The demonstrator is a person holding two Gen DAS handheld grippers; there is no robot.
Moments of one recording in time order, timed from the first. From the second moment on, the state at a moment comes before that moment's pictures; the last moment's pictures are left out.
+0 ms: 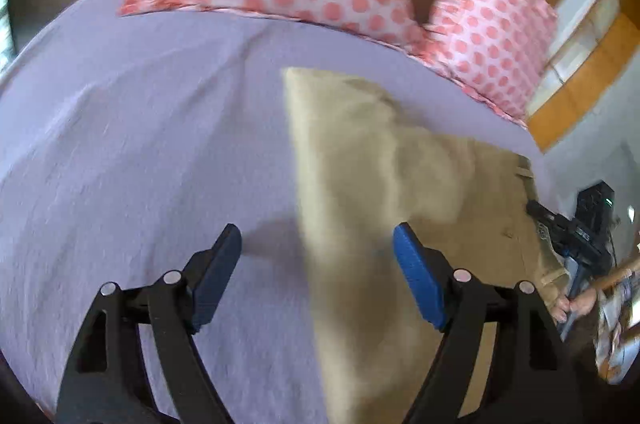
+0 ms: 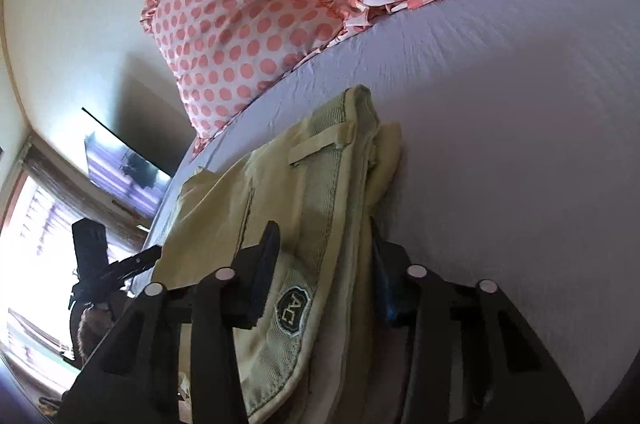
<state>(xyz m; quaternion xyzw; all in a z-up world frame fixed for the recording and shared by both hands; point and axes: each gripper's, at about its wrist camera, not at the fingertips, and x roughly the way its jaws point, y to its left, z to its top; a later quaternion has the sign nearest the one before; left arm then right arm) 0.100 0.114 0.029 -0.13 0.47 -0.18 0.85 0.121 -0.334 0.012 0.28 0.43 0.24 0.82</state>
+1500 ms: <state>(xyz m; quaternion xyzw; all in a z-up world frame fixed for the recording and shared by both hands) 0.107 0.031 0.058 -0.03 0.42 -0.14 0.90 0.128 -0.292 0.089 0.16 0.41 0.14 0.89</state>
